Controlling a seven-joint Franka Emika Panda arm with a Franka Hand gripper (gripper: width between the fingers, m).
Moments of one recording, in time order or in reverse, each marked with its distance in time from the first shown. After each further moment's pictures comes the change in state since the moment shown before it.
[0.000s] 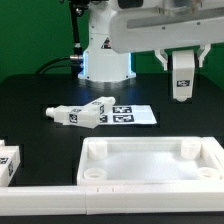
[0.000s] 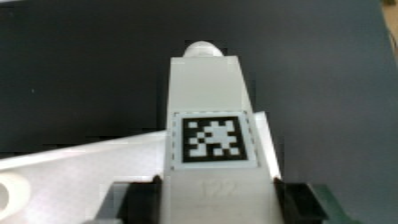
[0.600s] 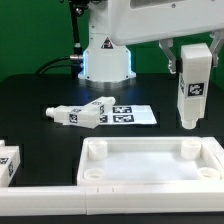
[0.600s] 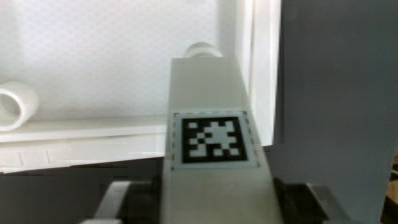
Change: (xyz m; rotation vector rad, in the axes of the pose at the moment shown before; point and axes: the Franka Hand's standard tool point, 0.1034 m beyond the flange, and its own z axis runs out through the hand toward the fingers) arm 0.062 -0.008 -0.038 -0.035 0.400 -0.183
